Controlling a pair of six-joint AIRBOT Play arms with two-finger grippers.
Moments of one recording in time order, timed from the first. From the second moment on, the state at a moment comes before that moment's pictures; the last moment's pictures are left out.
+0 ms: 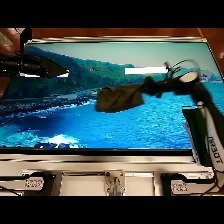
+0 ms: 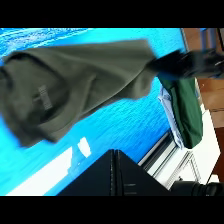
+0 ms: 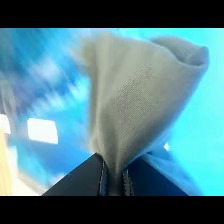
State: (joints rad) left arm 0.11 -1.50 1.63 0.49 -1.43 -1.16; right arm -0.08 -1.50 1.36 -0.66 1.08 1.45
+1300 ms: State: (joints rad) left arm 0.07 -1.47 1.63 0.49 -1.54 -1.16; right arm -0.94 -1.31 1.56 -1.54 1.76 1.52
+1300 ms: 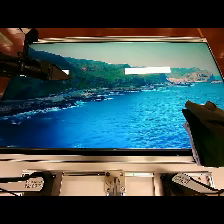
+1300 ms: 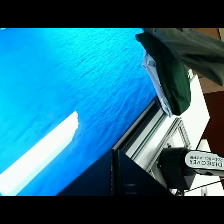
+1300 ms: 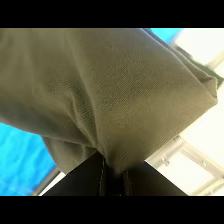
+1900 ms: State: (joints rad) left arm 0.03 -1.47 1.63 0.49 -1.54 -1.16; right arm -0.94 -1.25 1.13 -1.74 1.55 1.60
